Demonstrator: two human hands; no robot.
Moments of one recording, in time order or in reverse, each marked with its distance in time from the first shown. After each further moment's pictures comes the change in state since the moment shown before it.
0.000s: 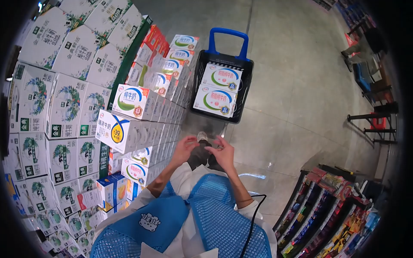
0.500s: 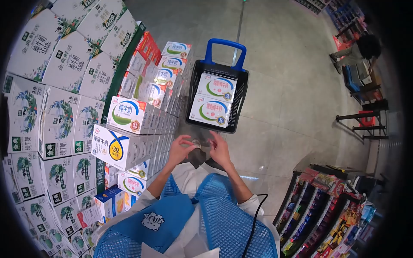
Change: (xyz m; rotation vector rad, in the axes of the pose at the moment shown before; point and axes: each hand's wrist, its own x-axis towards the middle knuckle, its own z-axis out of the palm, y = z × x) left_hand 0.048 0.054 -0.047 0.024 0.032 -0.078; right_hand 0.070 -0.015 0.036 -0.268 0.002 -0.357
